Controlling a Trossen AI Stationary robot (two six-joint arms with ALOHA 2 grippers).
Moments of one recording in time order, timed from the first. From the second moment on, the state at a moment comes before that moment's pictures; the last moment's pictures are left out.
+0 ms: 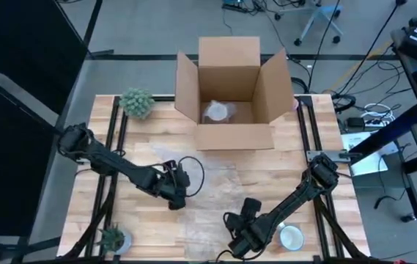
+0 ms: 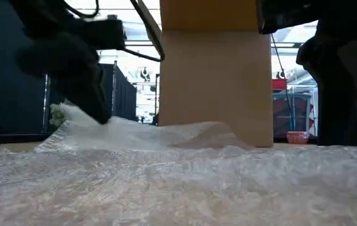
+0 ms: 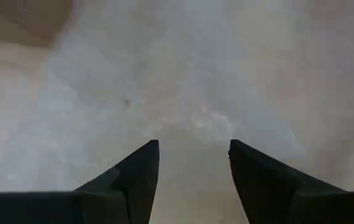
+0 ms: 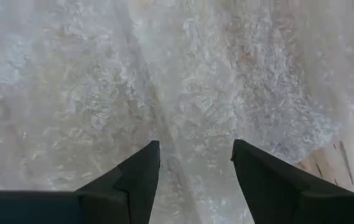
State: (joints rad) left arm -0.37 1.62 0.92 -0.49 -0.53 -0.51; right arm 0.69 2.16 1.62 -1.02 0.31 1.00
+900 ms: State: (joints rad) left arm -0.23 1.38 0.93 -0.72 -0.51 -0.58; right arm 0.78 2.16 1.62 -1.09 0.30 1.06
